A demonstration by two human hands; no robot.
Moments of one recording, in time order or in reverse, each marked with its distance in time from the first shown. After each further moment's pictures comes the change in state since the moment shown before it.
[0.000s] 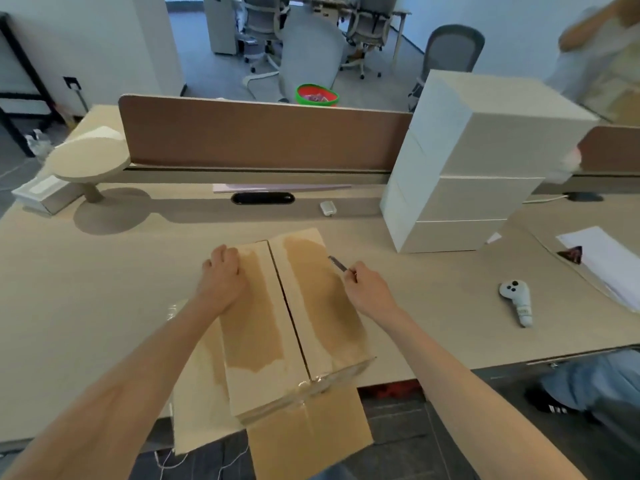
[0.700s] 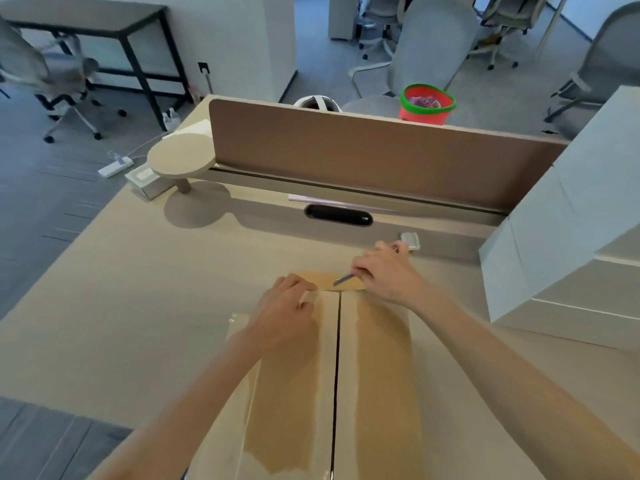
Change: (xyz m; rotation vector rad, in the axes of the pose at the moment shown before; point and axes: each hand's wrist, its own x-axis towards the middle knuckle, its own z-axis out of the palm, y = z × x) left_hand 0.036 0.029 0.001 -0.085 0.094 0.049; right_hand 0.181 -0.081 0.008 -0.501 -0.157 -0.773
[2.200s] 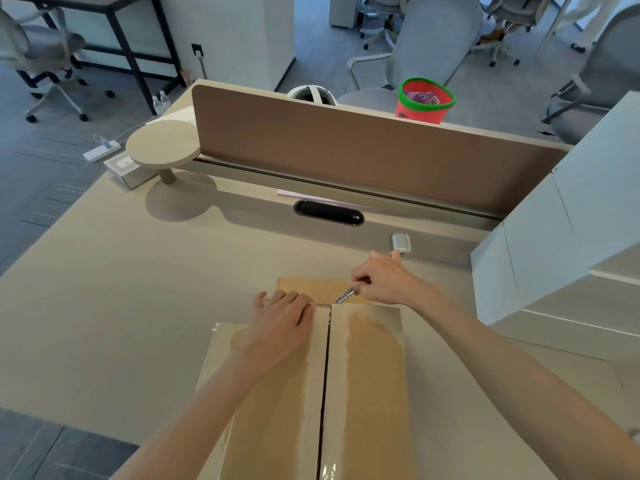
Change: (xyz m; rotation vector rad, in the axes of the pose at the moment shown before) left_hand 0.002 0.018 0.036 0.240 0.025 -0.057; right_hand 0.009 0.031 0.006 0.194 -0.221 -0.002
